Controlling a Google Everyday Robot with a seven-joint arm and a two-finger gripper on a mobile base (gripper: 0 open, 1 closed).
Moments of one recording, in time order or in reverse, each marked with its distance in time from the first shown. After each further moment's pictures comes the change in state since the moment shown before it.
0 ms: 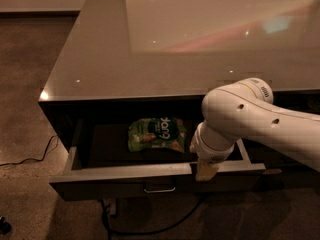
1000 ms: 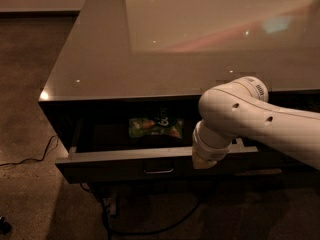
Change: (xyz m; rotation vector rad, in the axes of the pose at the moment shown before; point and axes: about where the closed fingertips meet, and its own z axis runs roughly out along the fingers) arm 0.004 -0.008 0.006 0.002 0.021 -0.001
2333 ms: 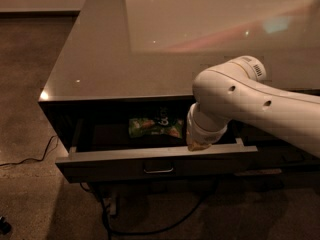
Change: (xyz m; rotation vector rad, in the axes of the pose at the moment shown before) arm -0.017 -0.038 -0.035 0.091 0.004 -0.055
